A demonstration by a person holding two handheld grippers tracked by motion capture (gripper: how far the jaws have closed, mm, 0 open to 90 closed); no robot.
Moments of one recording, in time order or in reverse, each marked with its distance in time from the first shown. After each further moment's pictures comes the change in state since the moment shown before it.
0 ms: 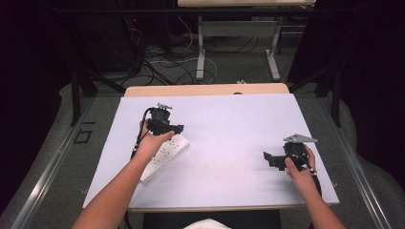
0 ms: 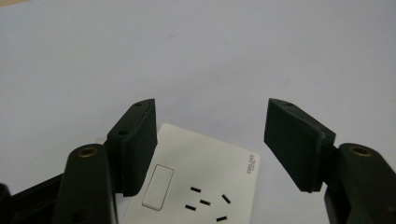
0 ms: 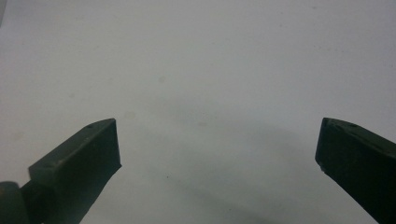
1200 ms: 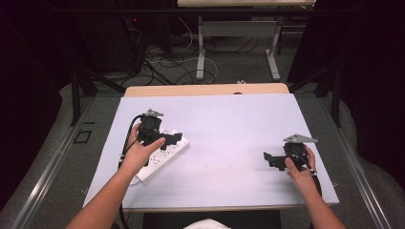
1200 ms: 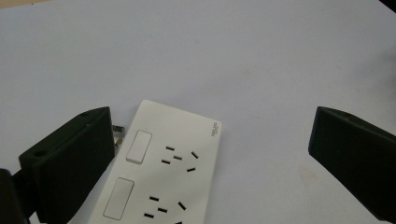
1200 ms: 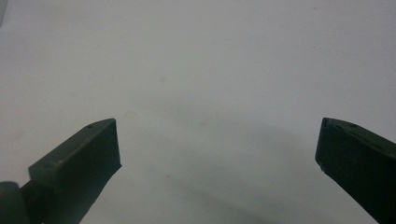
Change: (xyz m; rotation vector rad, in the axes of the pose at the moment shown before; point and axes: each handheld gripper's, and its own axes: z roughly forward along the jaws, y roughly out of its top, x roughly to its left) left arm -0.004 -0.026 -0.048 -0.053 -0.078 -0.002; right arm 0.000 0.000 -0.001 -0.003 -0.001 -0.009
